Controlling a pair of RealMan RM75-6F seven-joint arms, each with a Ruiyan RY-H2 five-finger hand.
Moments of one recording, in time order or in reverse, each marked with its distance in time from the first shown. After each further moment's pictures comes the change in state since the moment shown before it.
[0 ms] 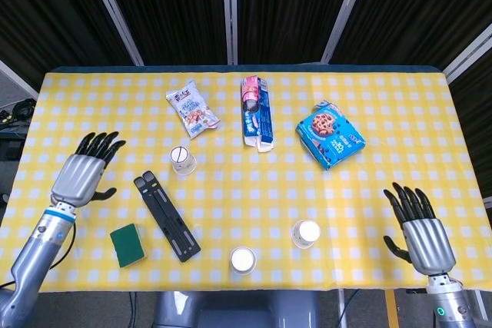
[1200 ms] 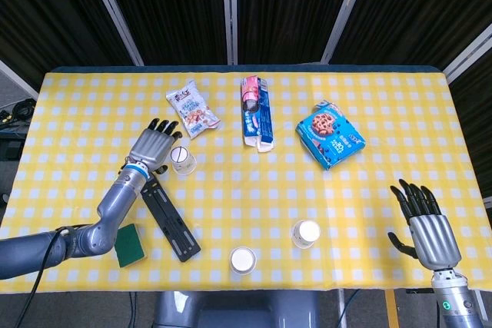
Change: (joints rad) left arm -0.526 -0.260 0.022 0.261 -0.695 -0.232 0.422; right arm 0.014 0.007 0.013 0.038 0.035 -0.023 0.086
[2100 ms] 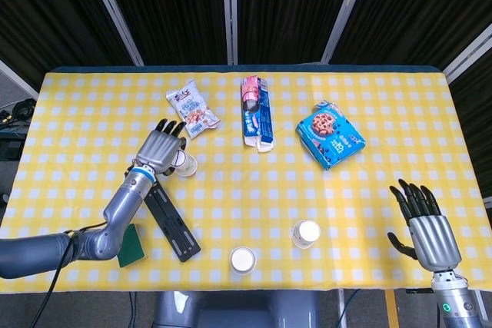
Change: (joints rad) left arm -0.009 -0.002 0.053 -0.055 0.104 0.091 -0.101; right arm -0.006 0.001 -0.006 -0.009 -0.027 0.031 -0.015
